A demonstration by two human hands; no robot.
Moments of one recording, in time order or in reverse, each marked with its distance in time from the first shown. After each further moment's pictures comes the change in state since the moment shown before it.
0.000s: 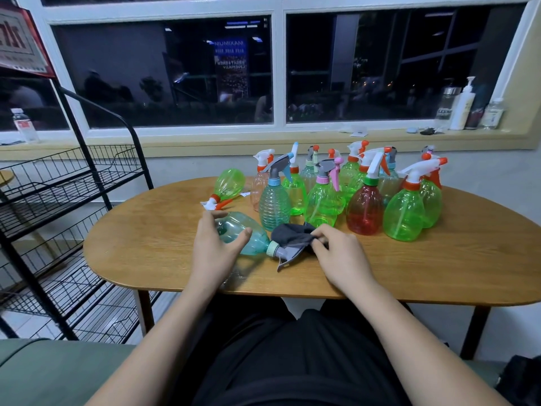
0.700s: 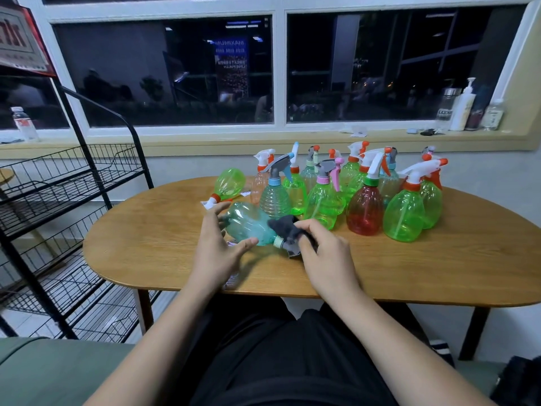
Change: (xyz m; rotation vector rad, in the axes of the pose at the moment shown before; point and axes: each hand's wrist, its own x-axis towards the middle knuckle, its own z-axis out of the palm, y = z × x) left_hand 0.003 -0.009 0.001 -0.135 -0.118 0.072; right_hand -0.021 -0.033 0.011 0.317 0.157 -0.181
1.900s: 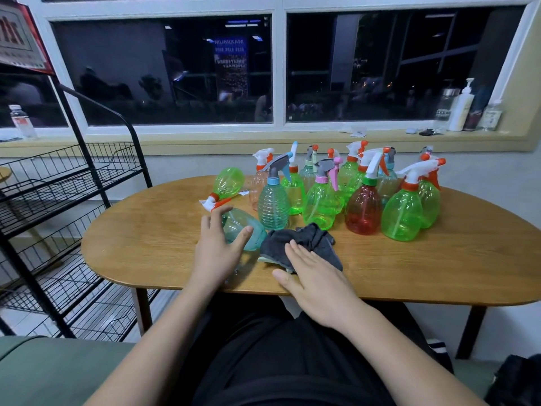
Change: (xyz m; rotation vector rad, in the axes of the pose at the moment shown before) left_hand -0.002 0.004 0.007 0.246 0.058 -0.045; right_hand -0.023 0.013 -0.003 -0.537 -0.647 0.019
